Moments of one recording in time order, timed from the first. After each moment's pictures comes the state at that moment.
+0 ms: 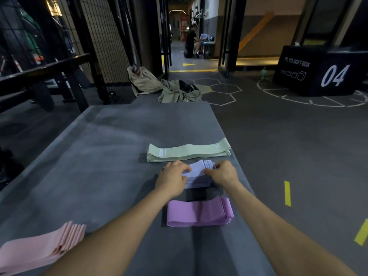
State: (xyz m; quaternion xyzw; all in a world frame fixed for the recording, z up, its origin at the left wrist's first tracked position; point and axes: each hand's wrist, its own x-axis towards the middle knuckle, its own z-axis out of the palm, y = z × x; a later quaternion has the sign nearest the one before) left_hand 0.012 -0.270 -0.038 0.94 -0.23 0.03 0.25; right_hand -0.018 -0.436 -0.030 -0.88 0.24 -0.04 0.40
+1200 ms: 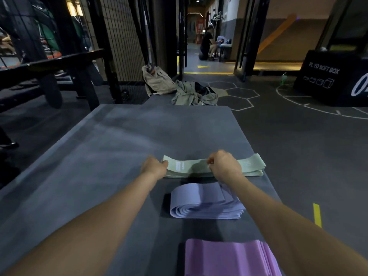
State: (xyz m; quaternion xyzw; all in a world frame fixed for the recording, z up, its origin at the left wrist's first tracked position) left_hand 0.144 -0.212 -0.049 0.90 0.12 -0.05 0.41; right_hand 0.100 -0.406 -0.026 -0.98 0.09 -0.03 0.18
